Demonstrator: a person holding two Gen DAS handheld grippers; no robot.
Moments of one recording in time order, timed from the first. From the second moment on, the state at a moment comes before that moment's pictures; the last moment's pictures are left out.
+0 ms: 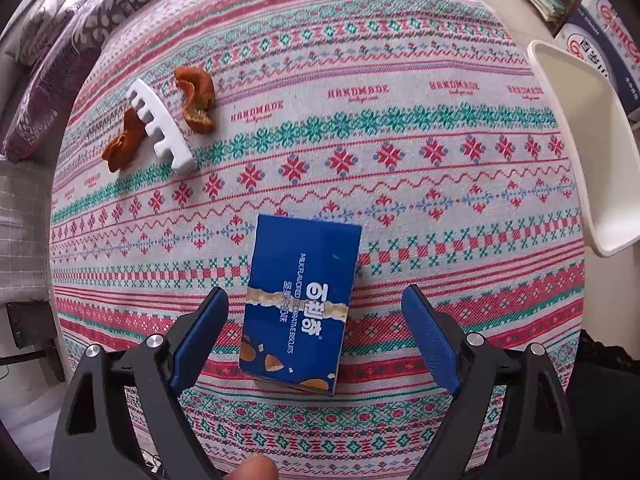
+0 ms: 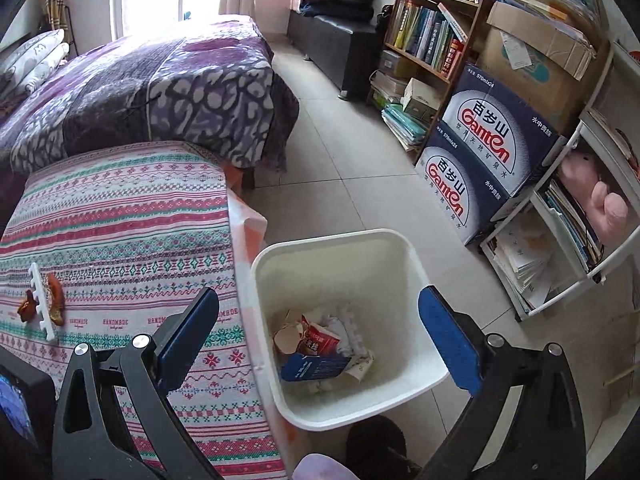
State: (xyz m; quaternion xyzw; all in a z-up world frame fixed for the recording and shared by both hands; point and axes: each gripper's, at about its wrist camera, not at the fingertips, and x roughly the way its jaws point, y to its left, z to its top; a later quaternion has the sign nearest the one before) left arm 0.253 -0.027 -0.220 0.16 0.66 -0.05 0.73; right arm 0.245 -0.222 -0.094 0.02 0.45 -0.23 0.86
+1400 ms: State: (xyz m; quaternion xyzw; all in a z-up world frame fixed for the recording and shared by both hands) left arm 0.292 0.212 -0.090 -0.15 0.54 0.02 0.83; right arm 0.381 0.019 -0.214 0.03 0.55 0.02 0.83
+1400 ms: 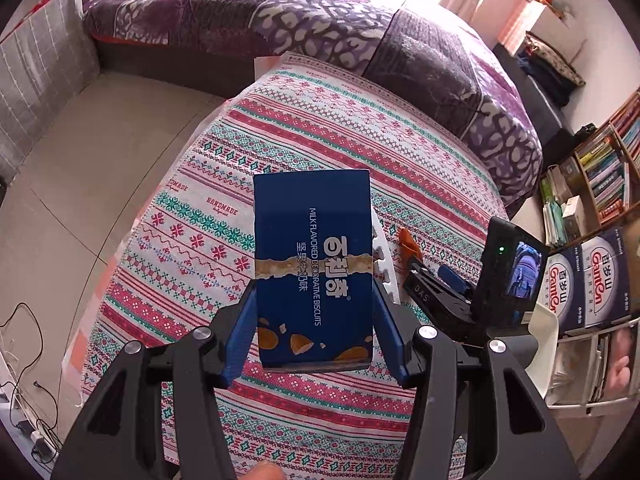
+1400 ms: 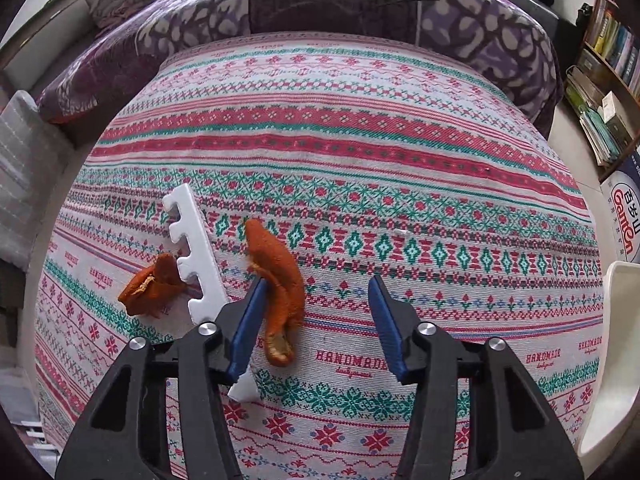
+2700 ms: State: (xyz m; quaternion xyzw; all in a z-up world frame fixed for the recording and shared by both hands) left arm 0.280 0.111 -0.048 -0.06 0.39 0.07 0.92; right arm 0.272 -0.129 -0.073 0.08 0.38 -0.11 0.92
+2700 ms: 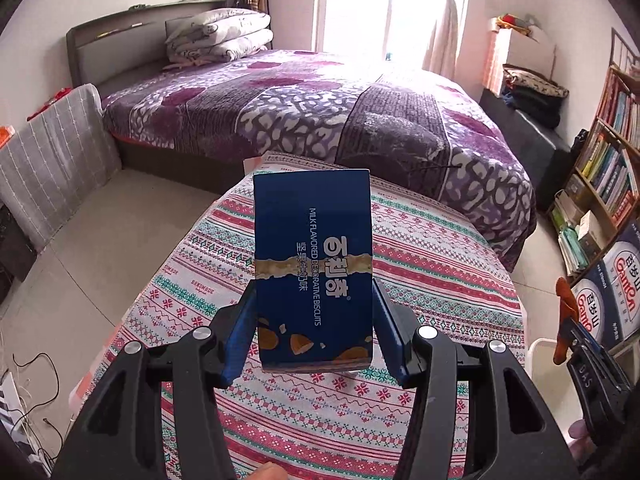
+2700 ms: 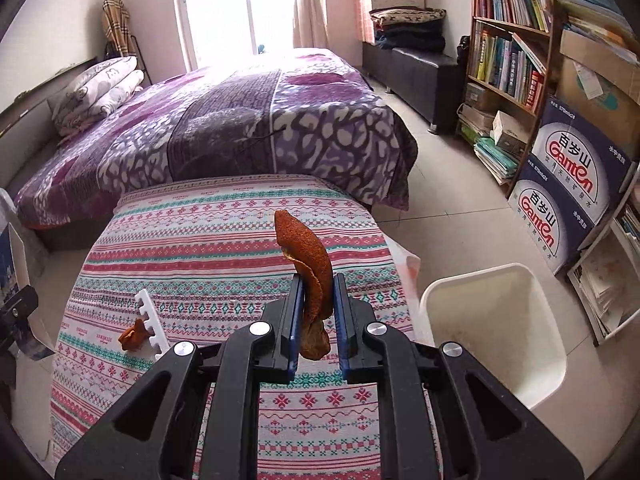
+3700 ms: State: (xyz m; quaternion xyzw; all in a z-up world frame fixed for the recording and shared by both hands) left arm 0.275 -0.032 -0.056 0.00 0.39 -0.02 0.92; right arm 0.225 -0.263 -0.071 0.14 0.38 -0.21 0.89
